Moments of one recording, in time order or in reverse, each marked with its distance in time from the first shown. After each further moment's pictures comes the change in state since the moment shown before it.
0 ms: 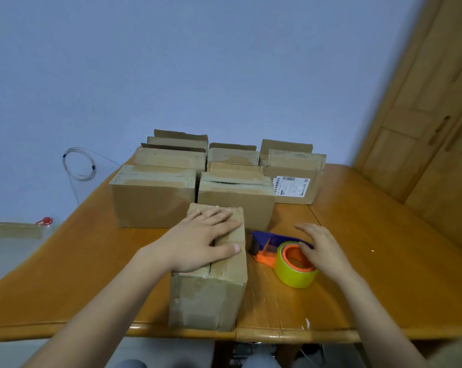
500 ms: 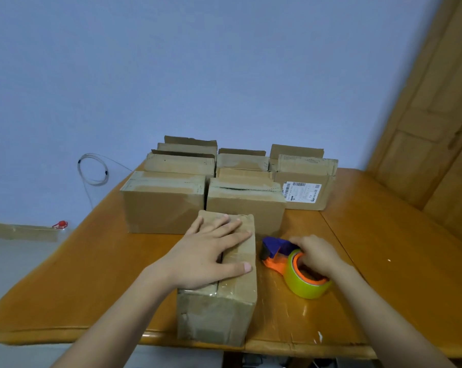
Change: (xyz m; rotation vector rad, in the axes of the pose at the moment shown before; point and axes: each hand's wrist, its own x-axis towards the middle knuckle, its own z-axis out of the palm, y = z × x) left_hand -0.010 0.005 0.005 -0.025 0.027 -0.016; right_hand 0.033 -0.014 0.012 -0.251 -0.292 -0.110
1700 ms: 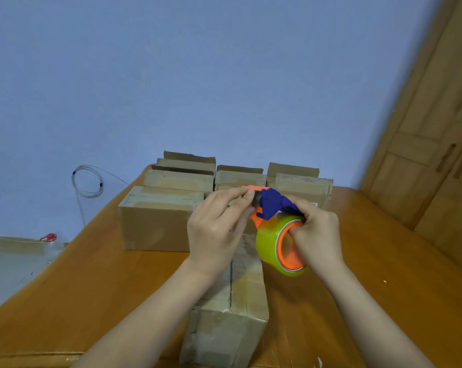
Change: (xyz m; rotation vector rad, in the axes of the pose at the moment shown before) left_hand 0.051 0.017 -0.015 -0.003 1.416 0.299; right_hand -0.033 -0.092 -0.090 0.573 0.805 -0.089
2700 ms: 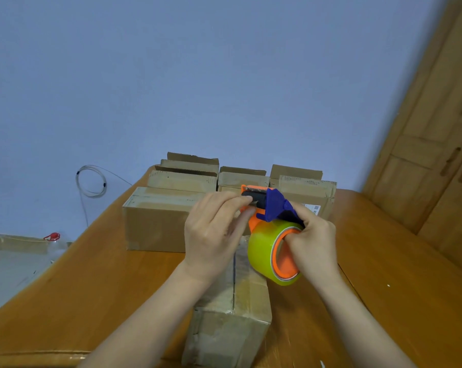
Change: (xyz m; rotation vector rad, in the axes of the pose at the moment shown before) left_hand 0.005 -0.001 -0.012 -0.059 0.049 0.023; right_hand -0.013 -0.027 0.006 0.121 0.054 0.028
